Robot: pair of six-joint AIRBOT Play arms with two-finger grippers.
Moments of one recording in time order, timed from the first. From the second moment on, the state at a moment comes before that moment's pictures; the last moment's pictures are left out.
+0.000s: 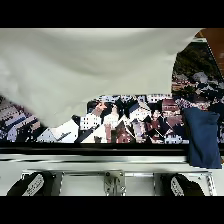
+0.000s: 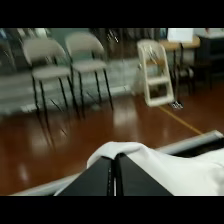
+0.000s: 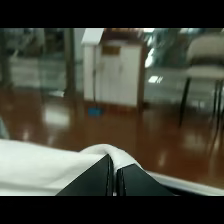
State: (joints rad) left arm 0.38 -0.88 2.08 0.71 -1.12 -1.20; right arm -0.27 -0.80 1.71 -0.69 0.93 1.07
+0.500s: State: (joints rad) left arm 0.38 -0.81 1.81 0.94 -1.06 -1.30; right arm -0.27 -0.87 1.79 -1.01 1.29 1.35
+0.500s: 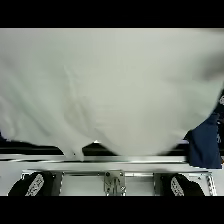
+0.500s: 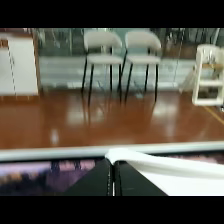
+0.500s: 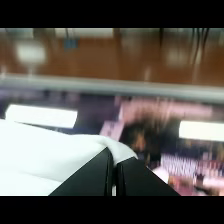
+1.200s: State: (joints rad) left arm 0.21 -1.32 1.38 0.89 -0.92 -1.30; right arm -0.10 -1.73 1.79 -1.10 1.23 1.45
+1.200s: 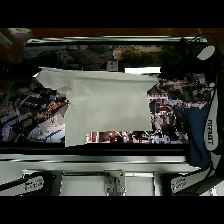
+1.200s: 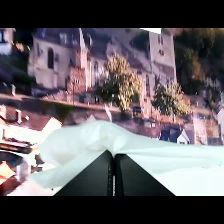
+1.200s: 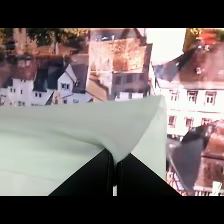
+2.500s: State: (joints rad) left arm 0.24 -1.73 1.27 1.07 -1.34 -1.35; right arm -0.31 -1.65 1.67 -1.05 1.58 1.41
